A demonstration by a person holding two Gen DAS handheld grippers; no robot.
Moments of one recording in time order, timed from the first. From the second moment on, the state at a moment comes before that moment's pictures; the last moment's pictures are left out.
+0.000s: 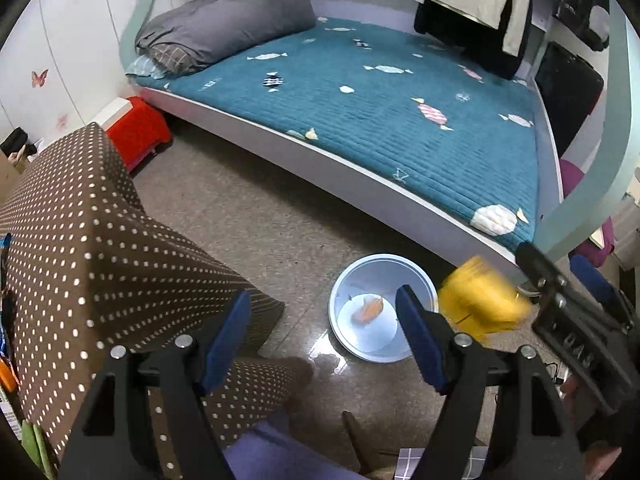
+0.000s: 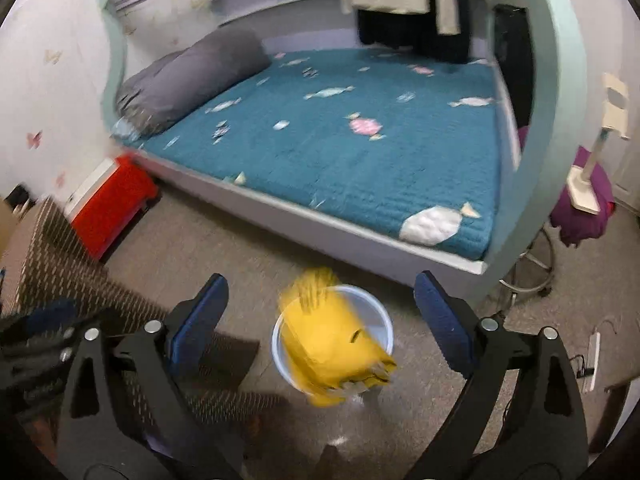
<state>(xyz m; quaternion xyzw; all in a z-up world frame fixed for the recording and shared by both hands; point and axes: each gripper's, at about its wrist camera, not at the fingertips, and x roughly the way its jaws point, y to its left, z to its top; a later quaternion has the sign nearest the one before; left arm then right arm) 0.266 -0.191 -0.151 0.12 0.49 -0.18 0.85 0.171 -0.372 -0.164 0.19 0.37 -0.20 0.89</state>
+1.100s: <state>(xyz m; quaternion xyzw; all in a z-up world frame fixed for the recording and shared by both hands) 0.215 -0.170 -0.128 0.11 0.47 -0.19 0.85 0.115 -0.334 -0.137 0.17 0.38 -0.18 0.89</state>
